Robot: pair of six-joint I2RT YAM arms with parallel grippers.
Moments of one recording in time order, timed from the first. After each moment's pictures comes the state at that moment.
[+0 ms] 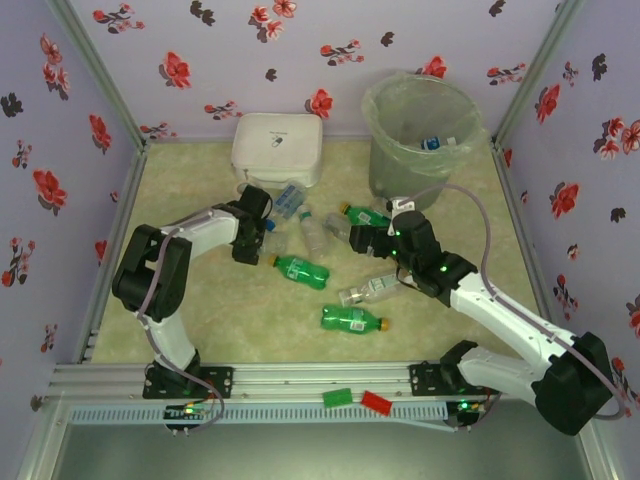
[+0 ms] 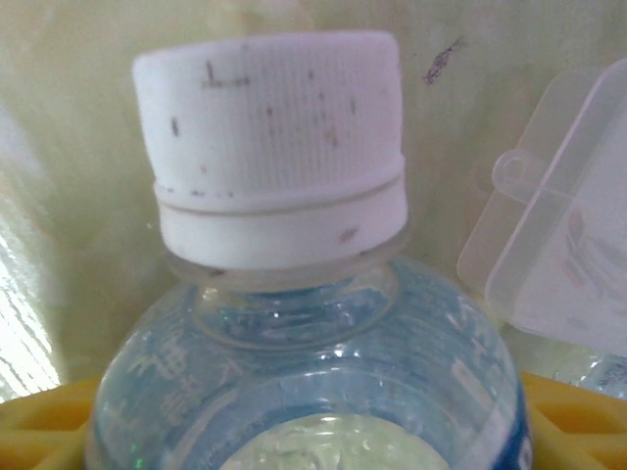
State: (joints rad) left arm -0.44 1.80 1.09 -0.53 -0.16 -1.77; right arm 0.64 1.05 0.73 -0.22 0.12 0.49
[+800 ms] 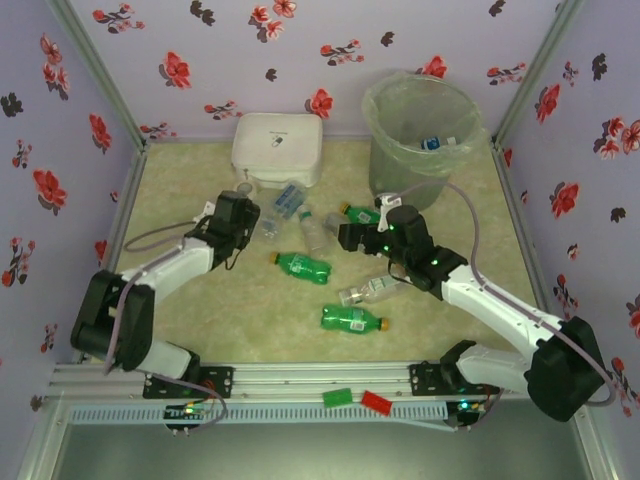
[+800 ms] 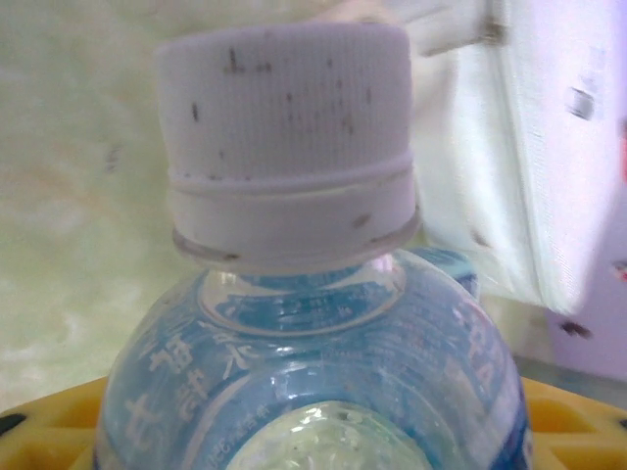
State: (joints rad) left arm -0.44 1.41 0.77 -0.03 -0.20 -1.37; right arm 0.64 1.14 0.76 -0.11 -0.04 0.47
